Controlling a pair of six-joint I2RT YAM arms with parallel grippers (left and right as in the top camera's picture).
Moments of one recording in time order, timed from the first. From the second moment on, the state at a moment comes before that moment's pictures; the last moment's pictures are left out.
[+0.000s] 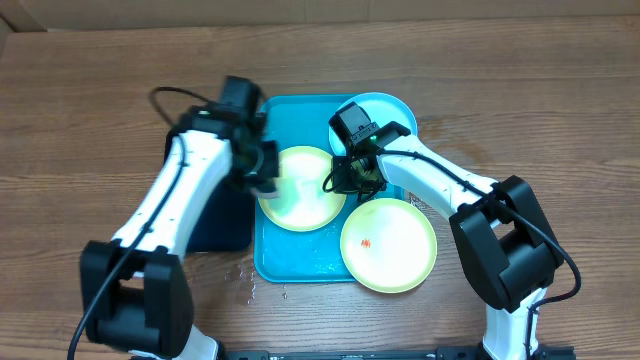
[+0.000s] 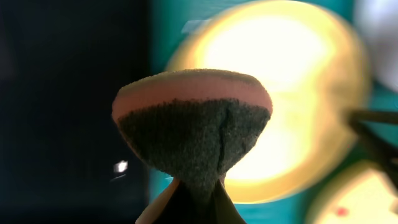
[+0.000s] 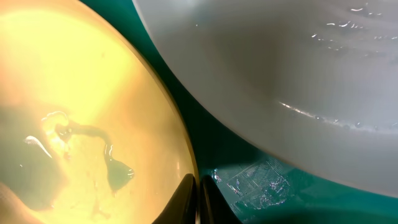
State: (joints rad) left arm -0.18 1.73 1.36 -1.04 0.13 -0.32; right arm 0.58 2.04 1.42 -0.73 -0.14 0.57
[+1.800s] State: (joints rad) left arm 0.09 1.31 1.37 -1.16 -0.03 -0.39; right arm 0.58 2.04 1.42 -0.72 -0.15 0.57
